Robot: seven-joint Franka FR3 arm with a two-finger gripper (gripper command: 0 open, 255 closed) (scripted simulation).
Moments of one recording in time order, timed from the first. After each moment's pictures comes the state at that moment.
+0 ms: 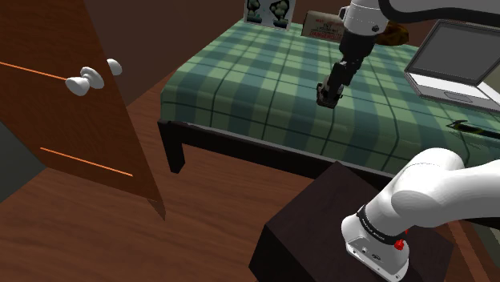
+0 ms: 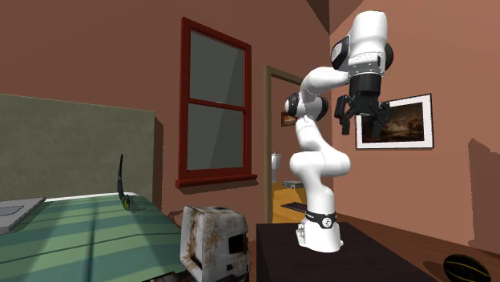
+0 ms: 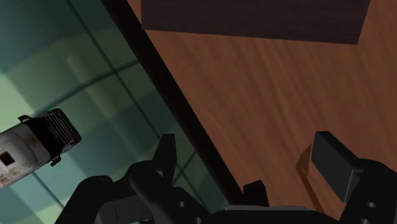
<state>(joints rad) 0.00 -0.76 0.02 -2.35 -0.08 1.56 -0.09</state>
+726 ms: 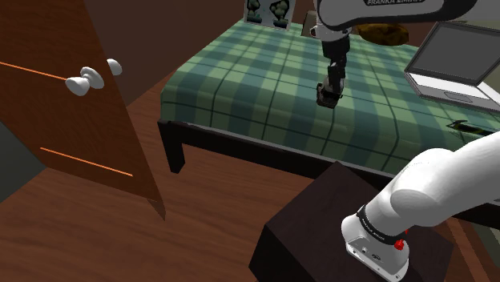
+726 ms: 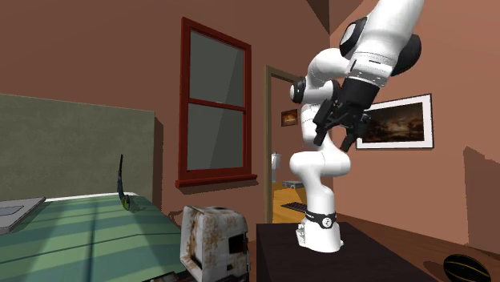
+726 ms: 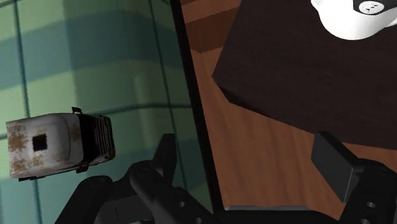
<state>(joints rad) -0.02 -0.35 -0.05 -2.12 -0.35 1.42 -0.42</state>
